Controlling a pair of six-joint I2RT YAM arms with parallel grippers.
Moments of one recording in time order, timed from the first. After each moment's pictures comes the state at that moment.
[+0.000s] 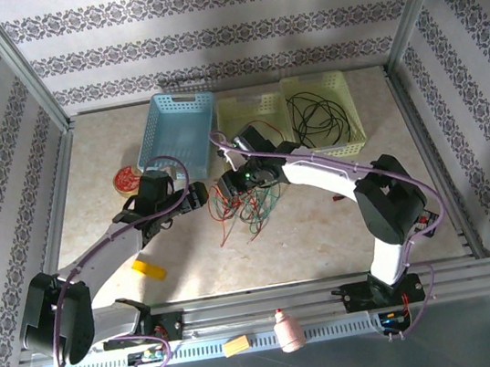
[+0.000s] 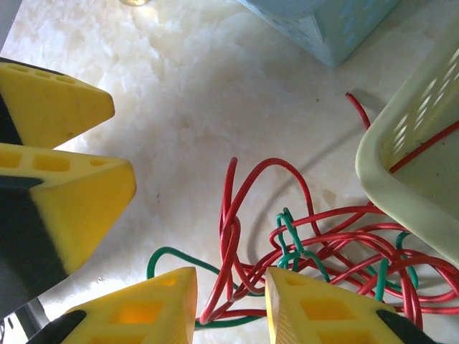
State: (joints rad) left arm -0.35 1.26 0.67 -0.17 0.11 -0.56; right arm 0.70 1.80 1.30 -0.42 -0.39 0.34
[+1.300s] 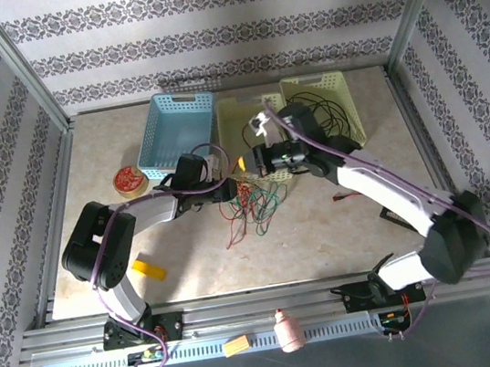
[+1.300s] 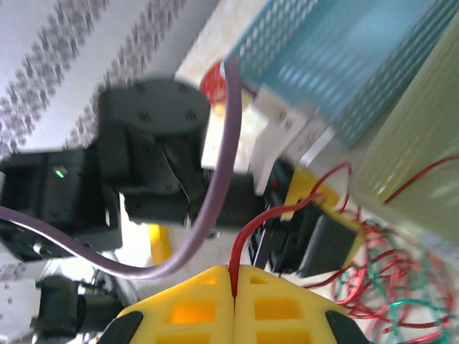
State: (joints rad) left arm -0.45 1.74 0.90 0.00 0.29 -0.44; right arm 0.55 1.36 1.17 -0.37 -0.50 0.44
